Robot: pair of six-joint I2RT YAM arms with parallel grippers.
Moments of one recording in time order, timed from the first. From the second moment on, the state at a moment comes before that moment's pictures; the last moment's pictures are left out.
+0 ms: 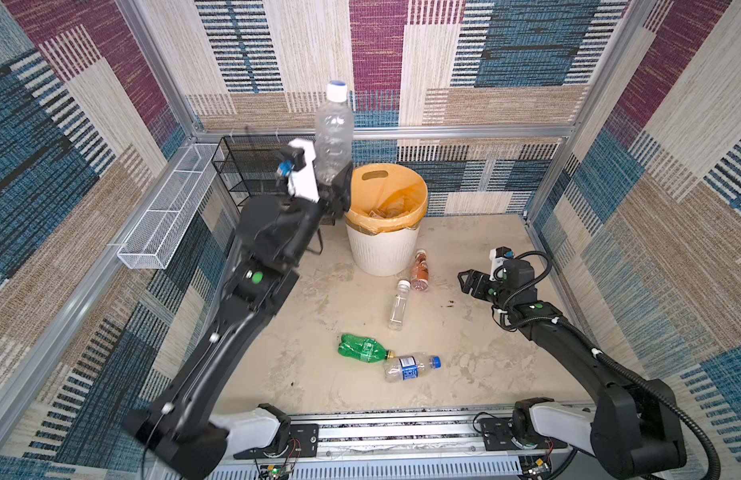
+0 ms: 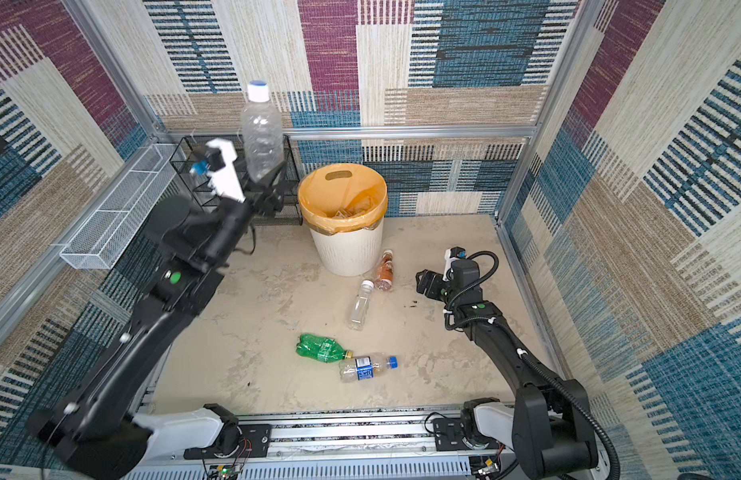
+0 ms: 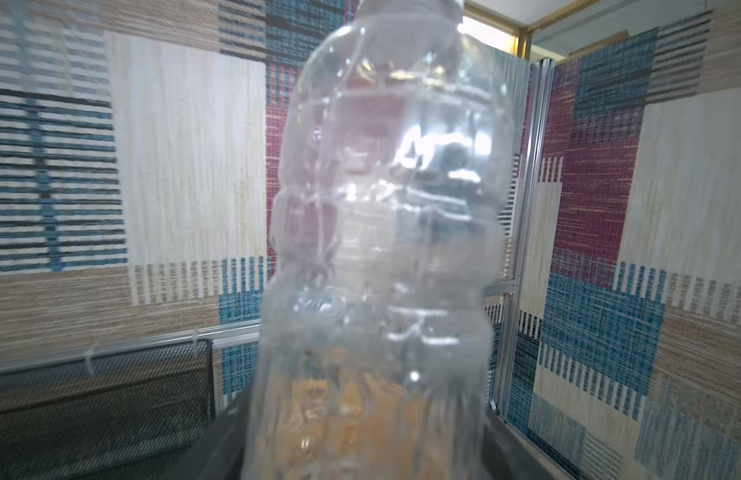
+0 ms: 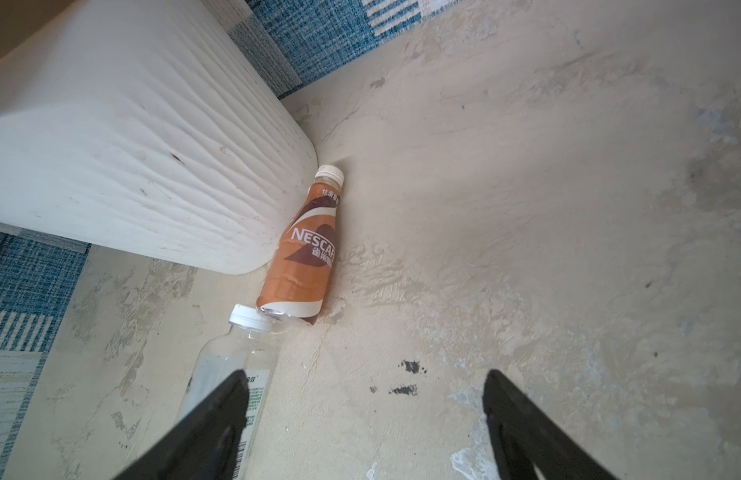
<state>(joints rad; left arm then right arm) -0.49 1.47 1.82 -0.11 -0.04 -0.03 0.14 1.18 0.70 -0.10 -0.17 0.46</state>
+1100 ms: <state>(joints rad) -0.19 1.13 1.15 -0.54 0.17 -0.10 0.44 1.19 0.84 -0.45 -0.30 0.26</state>
